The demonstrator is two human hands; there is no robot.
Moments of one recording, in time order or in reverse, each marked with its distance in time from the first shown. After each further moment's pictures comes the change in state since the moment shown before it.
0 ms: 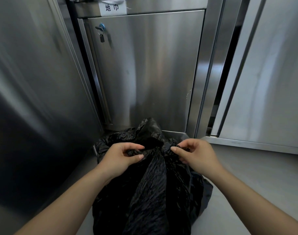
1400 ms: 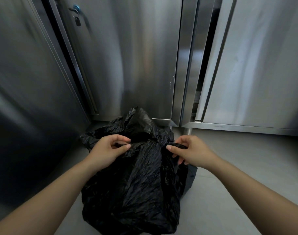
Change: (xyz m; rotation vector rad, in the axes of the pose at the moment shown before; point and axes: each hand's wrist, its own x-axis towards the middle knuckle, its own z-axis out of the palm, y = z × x) left_hand 0.001 -0.016 0.015 0.096 -0.060 0.049; right_hand -0.023 0.024 -0.033 -0.065 -0.223 0.200
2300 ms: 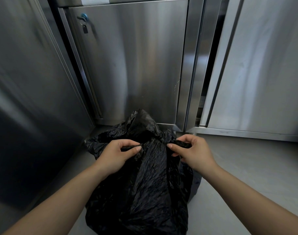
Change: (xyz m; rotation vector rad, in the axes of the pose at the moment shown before) left_hand 0.001 0.010 0.010 -0.046 0.038 0.058; right_hand 0.006 -0.011 0.019 0.307 0.244 -0.079
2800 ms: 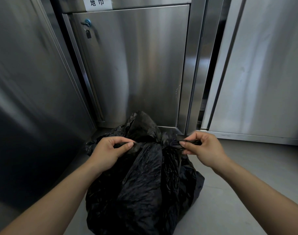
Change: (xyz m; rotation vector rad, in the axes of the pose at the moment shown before) left_hand 0.005 0.000 -0.025 -0.140 0.047 -0.041; right_hand 0.010 -0.014 -0.026 0.105 -0.058 0.005
